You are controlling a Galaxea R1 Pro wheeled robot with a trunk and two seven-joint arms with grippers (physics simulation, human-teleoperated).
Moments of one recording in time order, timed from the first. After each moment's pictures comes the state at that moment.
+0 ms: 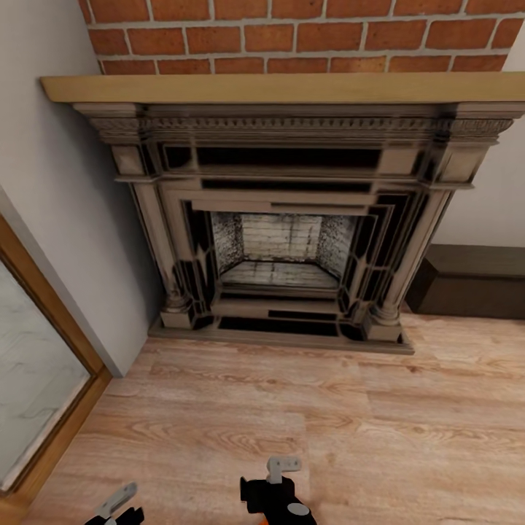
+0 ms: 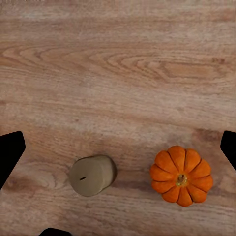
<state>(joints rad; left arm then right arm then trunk) -0.45 0.12 0.11 -0.17 0.53 0.13 0.18 -0.35 0.12 0.85 -0.72 -0.77 0.08 -0.36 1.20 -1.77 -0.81</state>
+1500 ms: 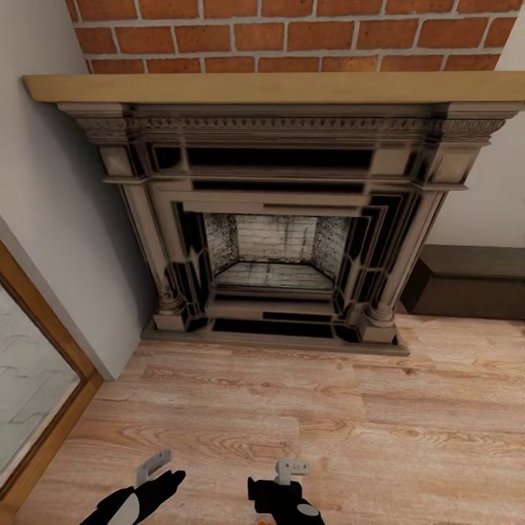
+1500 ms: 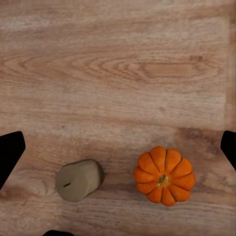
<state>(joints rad) -0.46 0.07 0.03 -0.32 0.52 0.20 -0.09 -0.35 0.09 0.85 -0.71 -0.84 0.05 -0.34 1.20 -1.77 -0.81</state>
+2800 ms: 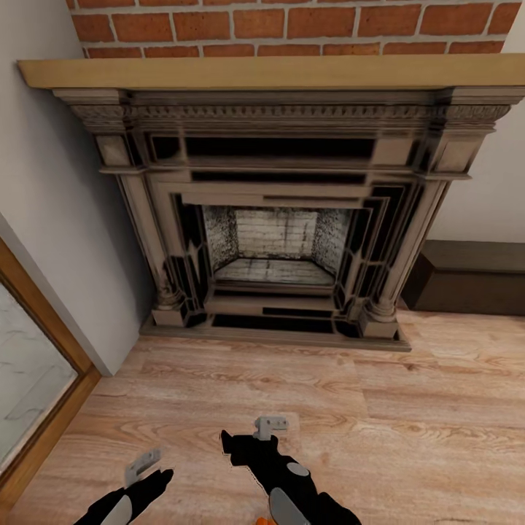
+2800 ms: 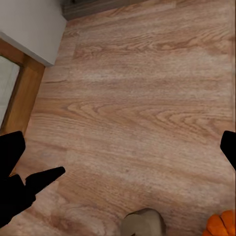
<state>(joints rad) -0.45 0.10 0.04 -0.31 0.53 0.14 -0.04 -0.36 0.08 0.80 -1.08 -0.81 0.18 -0.33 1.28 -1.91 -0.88</state>
